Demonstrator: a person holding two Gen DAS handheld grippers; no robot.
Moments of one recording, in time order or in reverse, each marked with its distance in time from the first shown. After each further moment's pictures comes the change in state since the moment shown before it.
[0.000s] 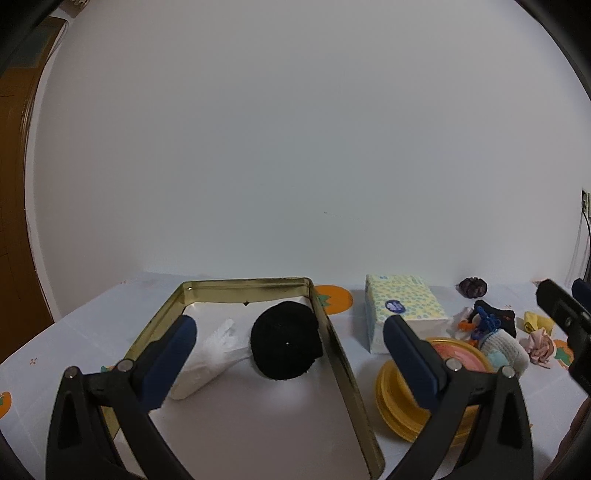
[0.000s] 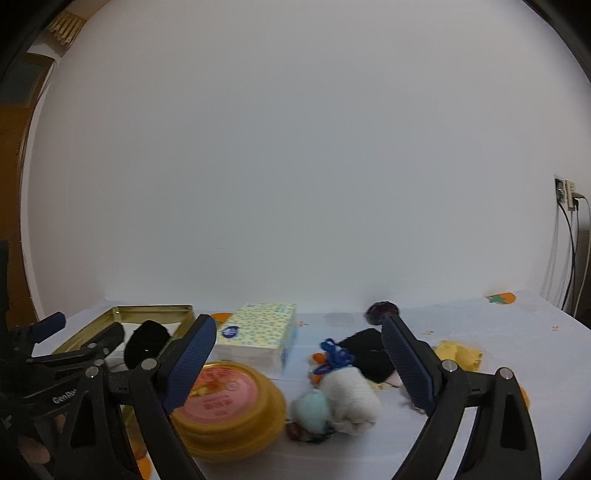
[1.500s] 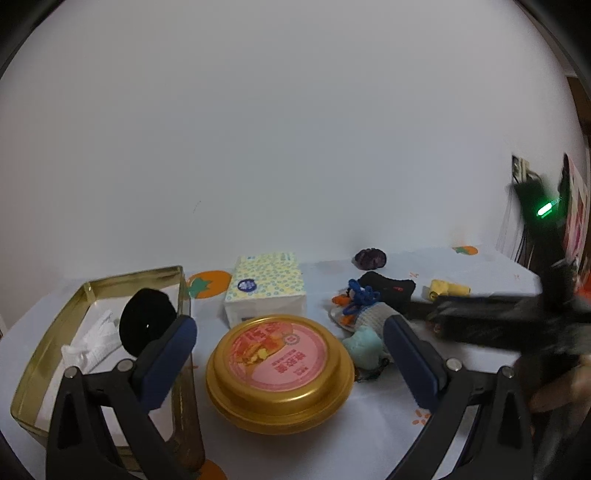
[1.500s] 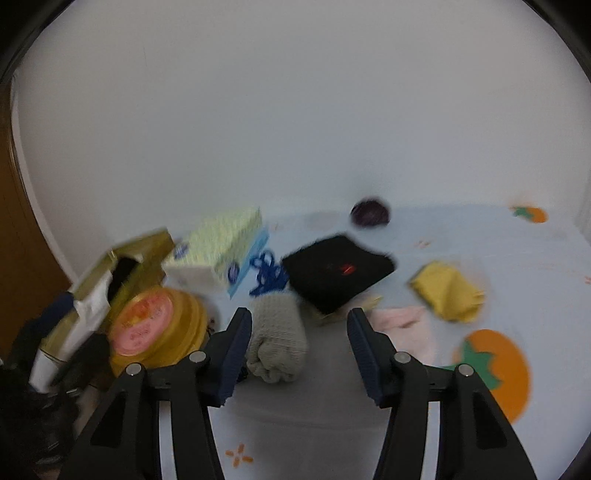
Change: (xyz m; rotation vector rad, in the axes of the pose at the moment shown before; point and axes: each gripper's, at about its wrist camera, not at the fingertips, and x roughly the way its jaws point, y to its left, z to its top) left arm -0.027 -0.101 -0.006 0.095 0.074 -0.267; right arm 0.071 -0.092 -0.015 0.094 0.482 0.182
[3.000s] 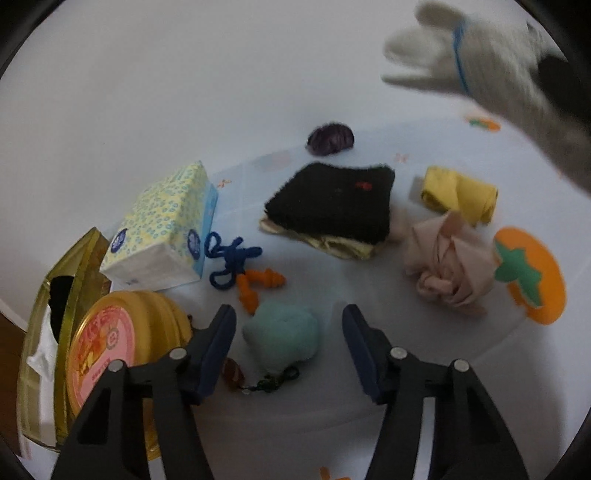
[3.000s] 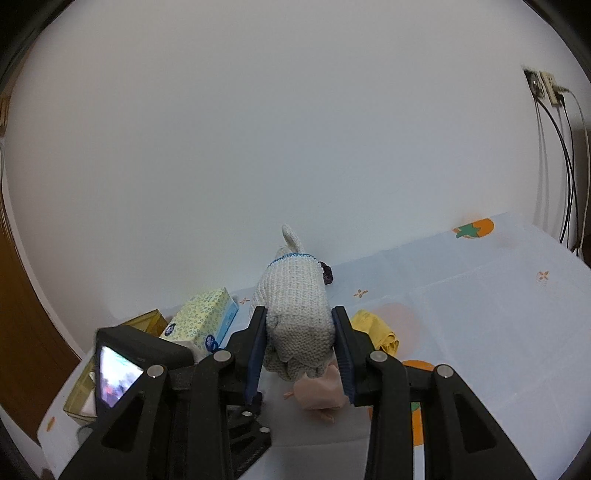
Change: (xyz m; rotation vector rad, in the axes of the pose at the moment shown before) left arm 0.126 -0.131 -0.009 0.225 0.486 0.136; right arm -0.086 -0.057 0.008 0.190 -0.261 -0.028
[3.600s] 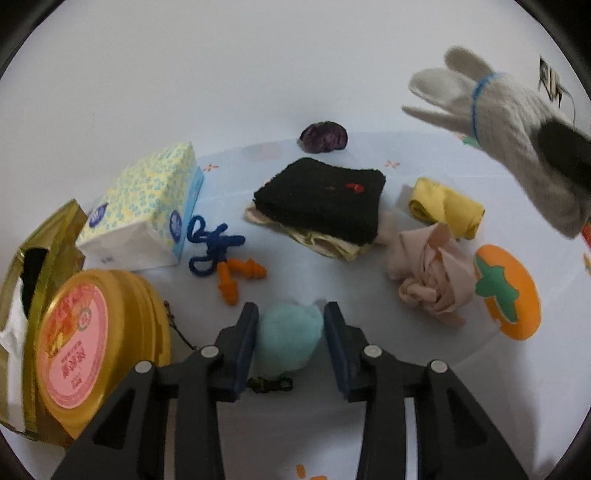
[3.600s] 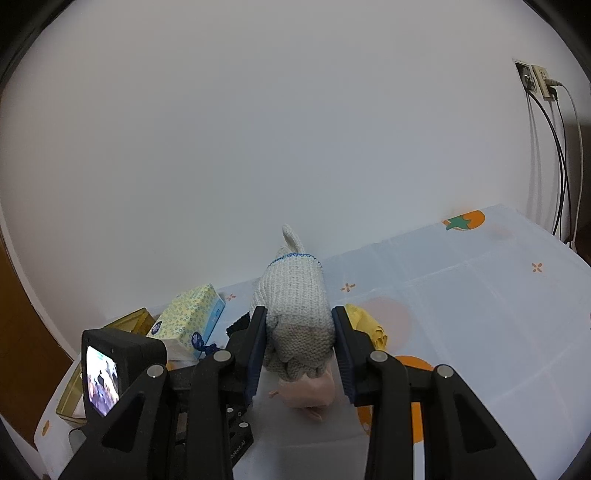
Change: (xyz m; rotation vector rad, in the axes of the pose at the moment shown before) left arm 0.002 0.015 -0.002 -0.122 0.031 -0.150; right arm 0.007 -0.004 -0.001 0.010 0.019 -0.048
